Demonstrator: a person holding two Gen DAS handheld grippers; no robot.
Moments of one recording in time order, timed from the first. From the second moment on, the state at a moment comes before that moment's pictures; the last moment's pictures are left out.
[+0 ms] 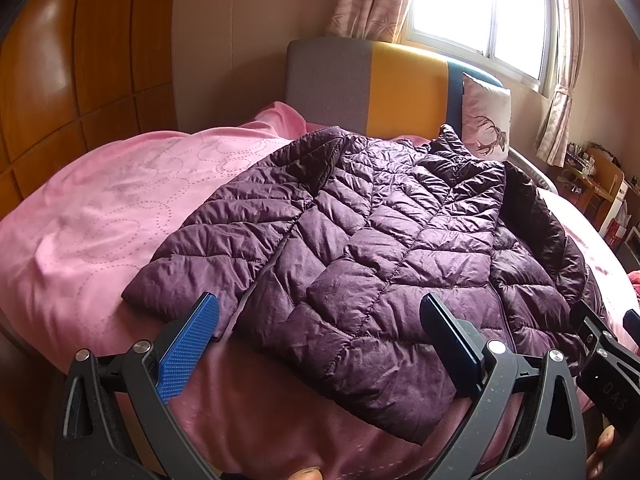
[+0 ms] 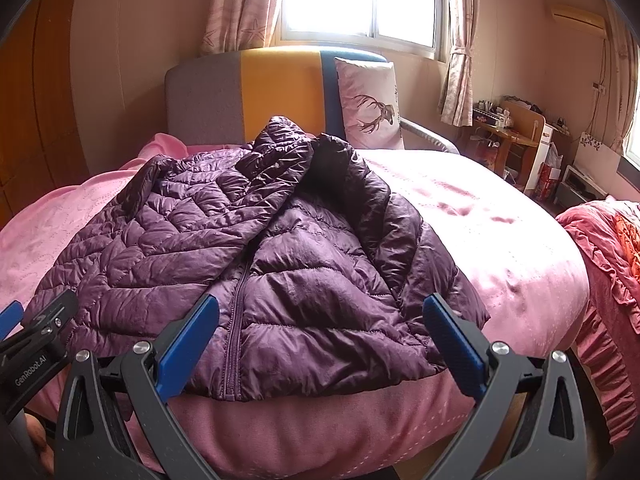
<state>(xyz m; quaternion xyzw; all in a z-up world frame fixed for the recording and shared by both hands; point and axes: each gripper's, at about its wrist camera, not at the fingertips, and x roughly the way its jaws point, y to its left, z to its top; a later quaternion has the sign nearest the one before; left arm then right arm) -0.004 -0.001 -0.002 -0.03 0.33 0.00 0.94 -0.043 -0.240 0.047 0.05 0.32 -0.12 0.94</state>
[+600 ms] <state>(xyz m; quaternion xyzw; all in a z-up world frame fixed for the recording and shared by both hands) 0.004 0.006 -0.018 -0.03 0.35 0.01 0.93 -0.039 -0.238 0.047 0.07 0.34 -0.07 0.93</state>
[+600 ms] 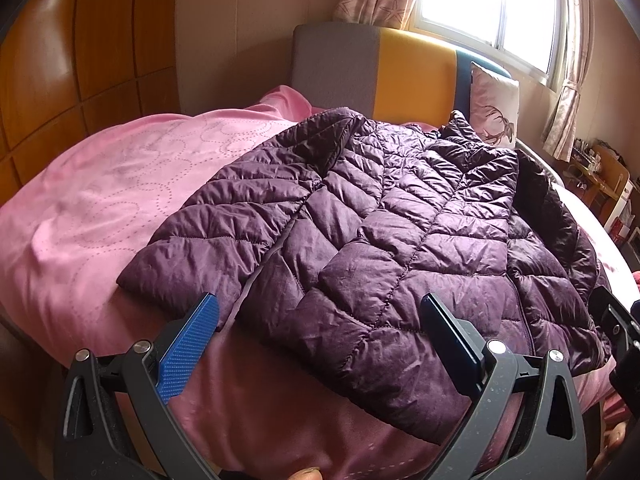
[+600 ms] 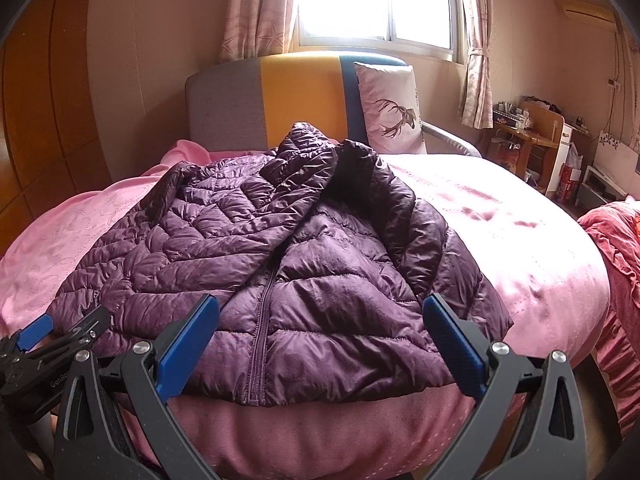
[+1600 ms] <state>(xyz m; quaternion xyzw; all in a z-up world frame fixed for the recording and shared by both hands) 0.028 0.081 -0.021 -0.13 0.38 -0.08 0.91 0.066 -0.176 0.010 0.03 0.39 0.09 0.92</state>
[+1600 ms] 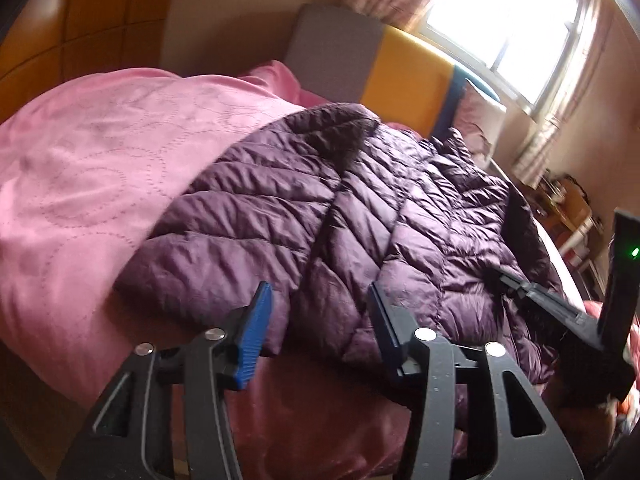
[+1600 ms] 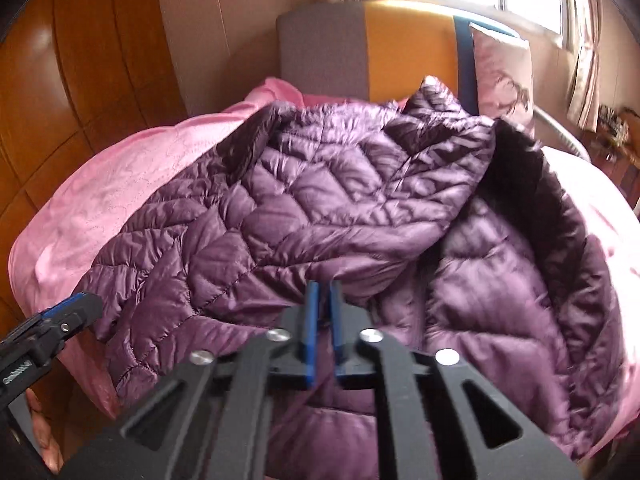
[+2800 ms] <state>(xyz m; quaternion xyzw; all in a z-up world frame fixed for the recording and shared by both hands) 0.086 0.051 -0.066 -0.14 0.45 -0.17 0.86 0.044 -0.438 0.102 0.11 0.31 -0.05 0.94</state>
